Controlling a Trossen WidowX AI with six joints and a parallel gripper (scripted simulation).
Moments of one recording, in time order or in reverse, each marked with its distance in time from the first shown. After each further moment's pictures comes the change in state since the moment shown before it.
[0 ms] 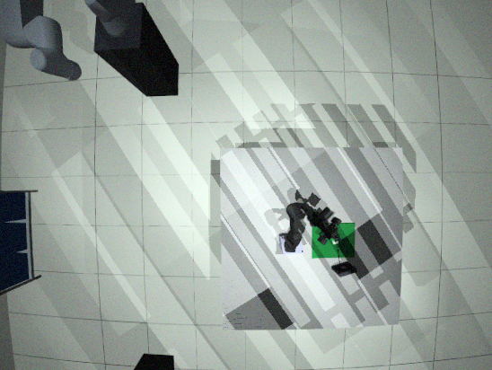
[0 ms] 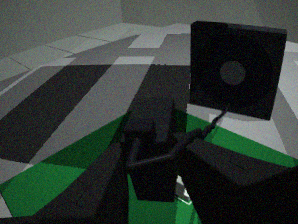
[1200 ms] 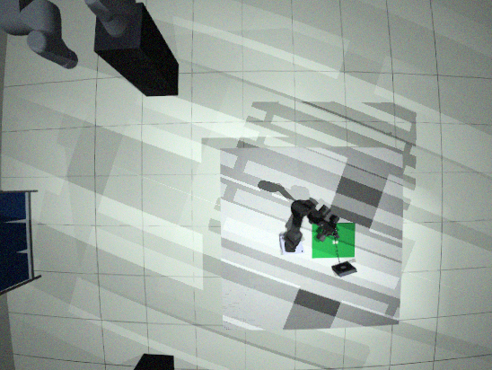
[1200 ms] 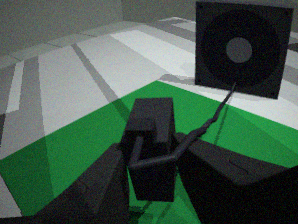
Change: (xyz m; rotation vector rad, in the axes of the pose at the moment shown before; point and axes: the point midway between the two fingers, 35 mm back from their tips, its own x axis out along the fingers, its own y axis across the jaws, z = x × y) arm 0.000 0.009 -0.029 0.002 0.001 0.000
